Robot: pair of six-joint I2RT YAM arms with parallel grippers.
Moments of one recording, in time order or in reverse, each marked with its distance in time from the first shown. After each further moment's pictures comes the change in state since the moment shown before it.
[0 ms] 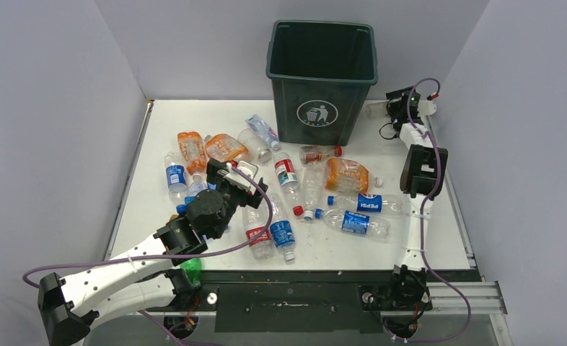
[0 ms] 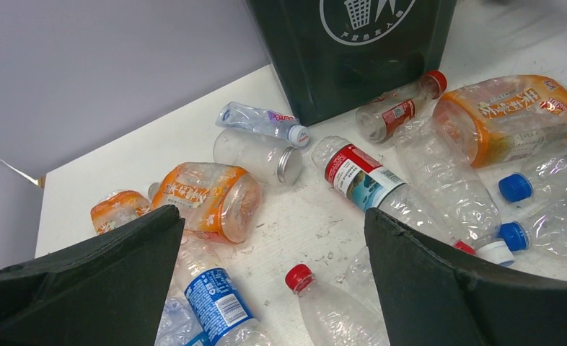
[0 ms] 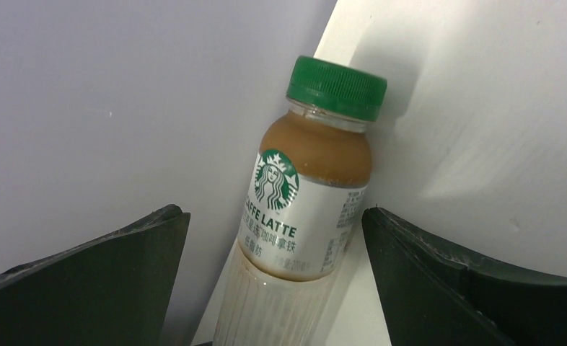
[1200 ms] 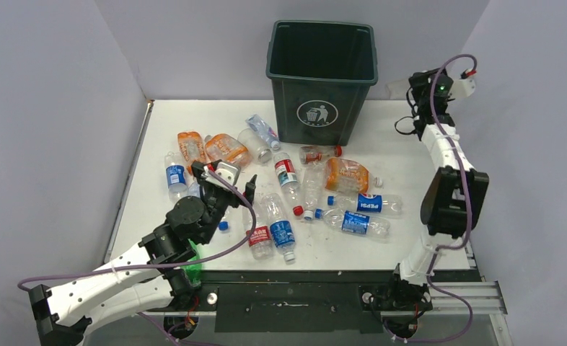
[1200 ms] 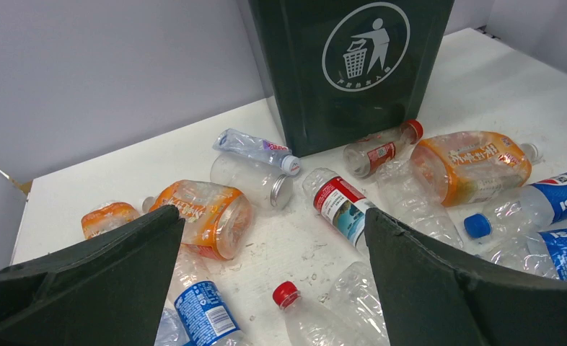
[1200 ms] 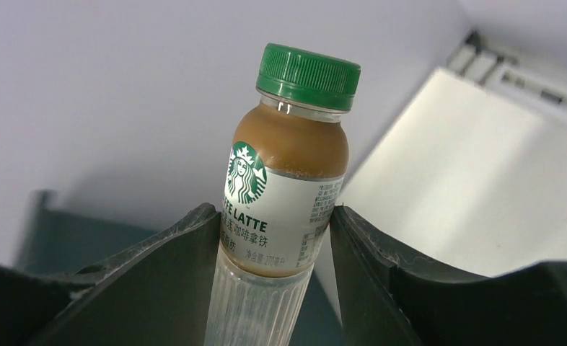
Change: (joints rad) left arm -0.024 -0.116 0.000 -0.002 -0.016 -0.045; right arm -0.001 -0.691 -0.564 0.056 0.050 -0.153
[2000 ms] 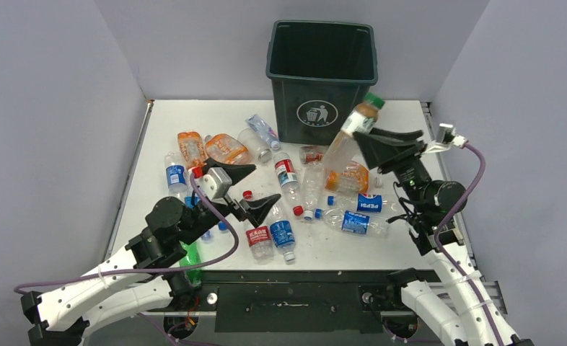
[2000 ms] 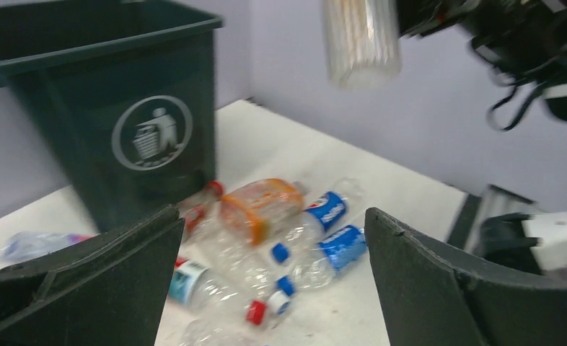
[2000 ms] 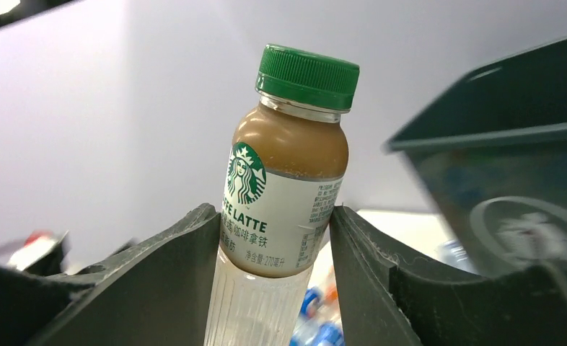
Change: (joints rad) left arm -0.010 -0.079 0.053 0.025 0.473 -0.175; right arm 0.383 -1.205 -0.816 0.362 -0.467 -0.130
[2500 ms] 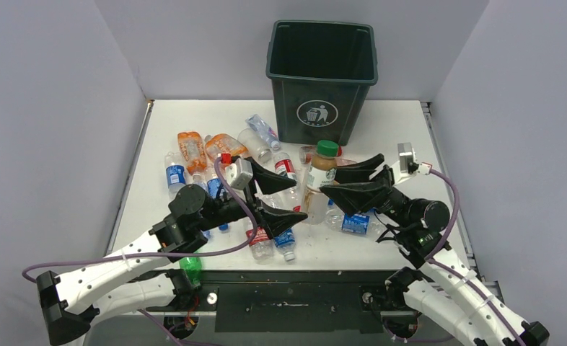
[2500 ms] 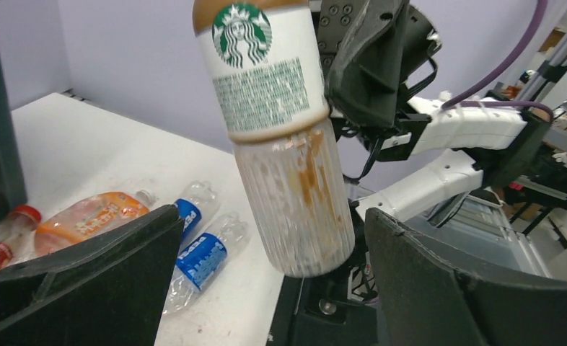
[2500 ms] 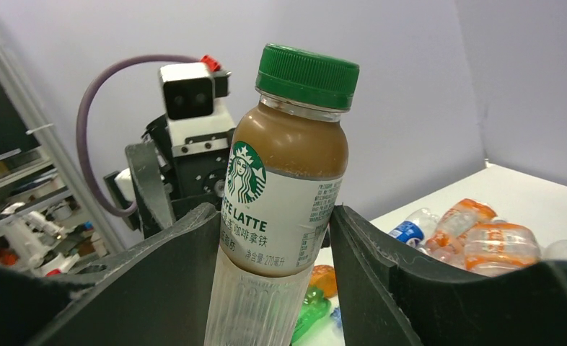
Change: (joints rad) left arm 0.002 0.209 0.071 0.166 0.426 -0.315; right arm 0.321 -0.074 -0.172 0.166 -0.257 -0.072
